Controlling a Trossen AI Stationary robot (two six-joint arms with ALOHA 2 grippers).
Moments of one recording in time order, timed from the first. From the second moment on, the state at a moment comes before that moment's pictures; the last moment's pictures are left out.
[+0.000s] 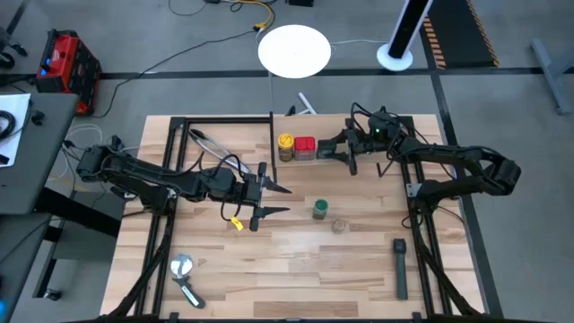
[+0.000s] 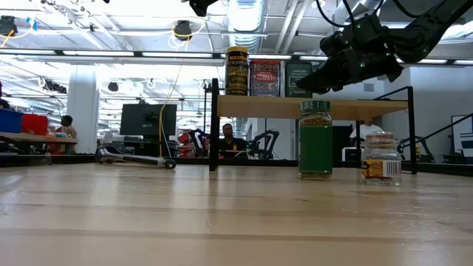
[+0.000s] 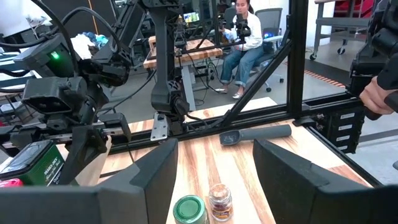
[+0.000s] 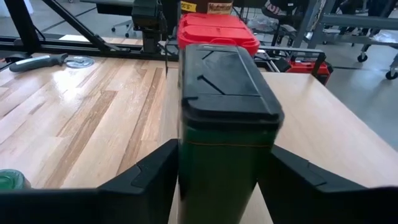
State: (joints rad) left arm -0.14 1.33 0.82 0.46 -0.06 0.17; right arm -0.66 1.25 0.55 0.40 -0.60 -0.30
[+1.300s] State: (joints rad) left arm -0.14 1.33 0.82 0.46 -0.06 0.16; right arm -0.66 1.18 0.55 0.35 -0.57 -0.37
